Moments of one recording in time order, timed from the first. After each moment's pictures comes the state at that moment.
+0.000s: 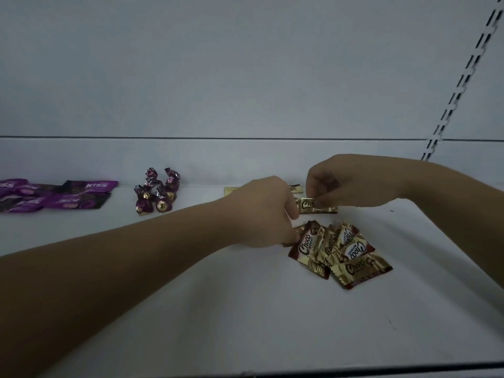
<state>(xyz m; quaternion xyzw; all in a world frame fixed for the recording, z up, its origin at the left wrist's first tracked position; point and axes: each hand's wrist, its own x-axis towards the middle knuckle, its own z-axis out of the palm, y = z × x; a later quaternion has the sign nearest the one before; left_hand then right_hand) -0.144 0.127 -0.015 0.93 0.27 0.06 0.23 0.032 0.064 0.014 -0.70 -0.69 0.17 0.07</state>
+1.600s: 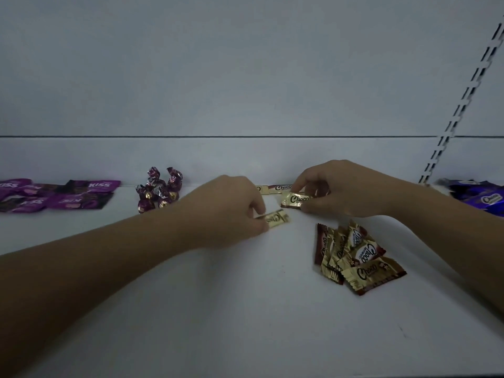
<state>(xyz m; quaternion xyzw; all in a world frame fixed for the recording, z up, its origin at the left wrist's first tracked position) -0.177 0.155 -0.020 0.95 0.29 0.08 0.08 0.032 0.080 -0.017 -0.71 -0.69 0.09 0.13</state>
